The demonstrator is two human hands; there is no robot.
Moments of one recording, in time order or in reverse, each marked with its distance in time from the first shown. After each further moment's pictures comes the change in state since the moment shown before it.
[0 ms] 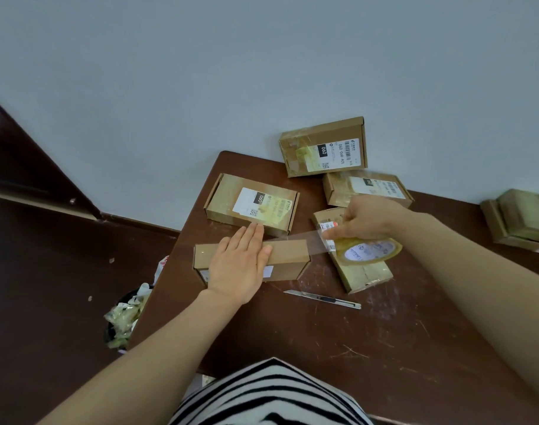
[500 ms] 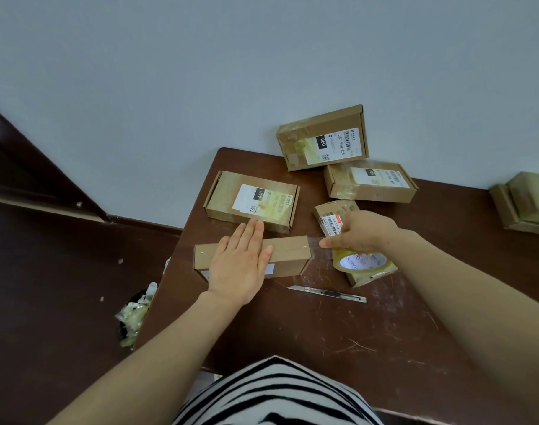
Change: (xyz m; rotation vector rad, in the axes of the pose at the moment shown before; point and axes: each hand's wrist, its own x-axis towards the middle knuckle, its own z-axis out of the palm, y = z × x) left_hand -0.002 0.004 -0.002 0.014 -0.019 0.001; right_hand 0.011 0.012 0.050 0.055 -0.065 0.126
